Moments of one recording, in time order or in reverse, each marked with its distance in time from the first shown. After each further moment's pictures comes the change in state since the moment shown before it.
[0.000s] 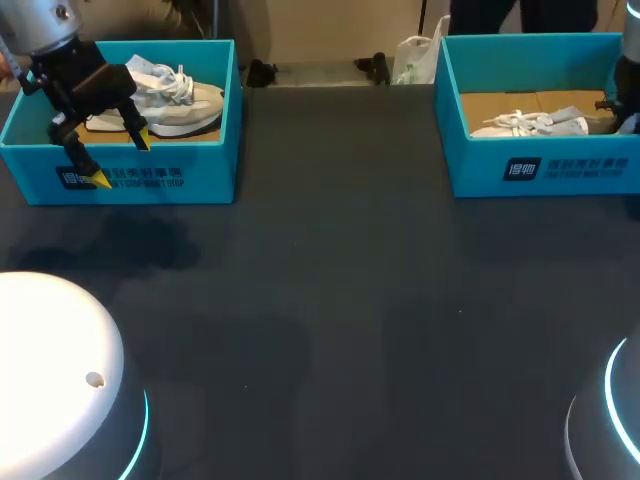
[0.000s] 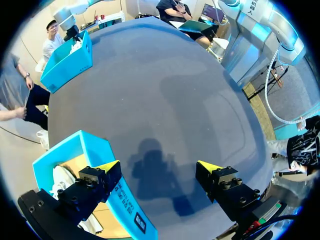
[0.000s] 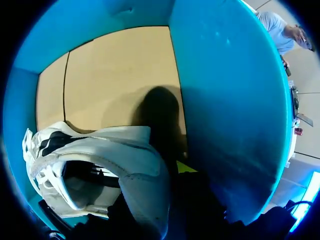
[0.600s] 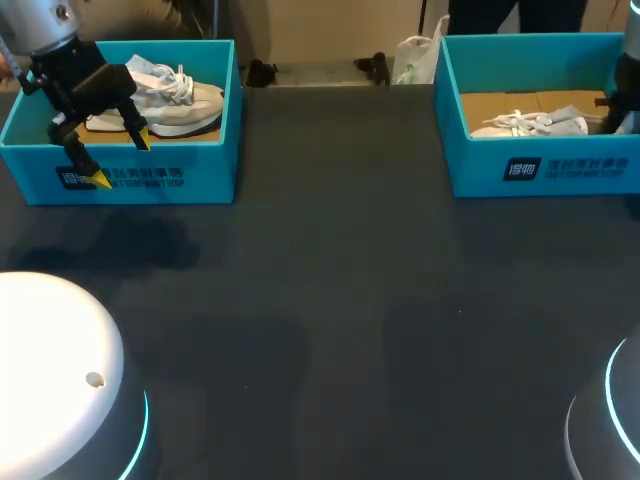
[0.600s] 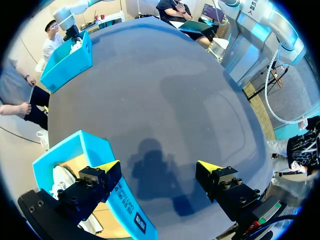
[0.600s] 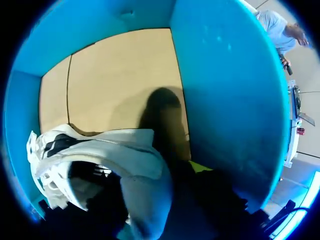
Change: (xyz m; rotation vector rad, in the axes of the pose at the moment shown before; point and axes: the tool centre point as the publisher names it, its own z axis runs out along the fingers) left arm 0.000 0.000 0.000 0.000 0.000 0.000; right arm 0.003 0.004 -0.005 -0.008 0.024 0.008
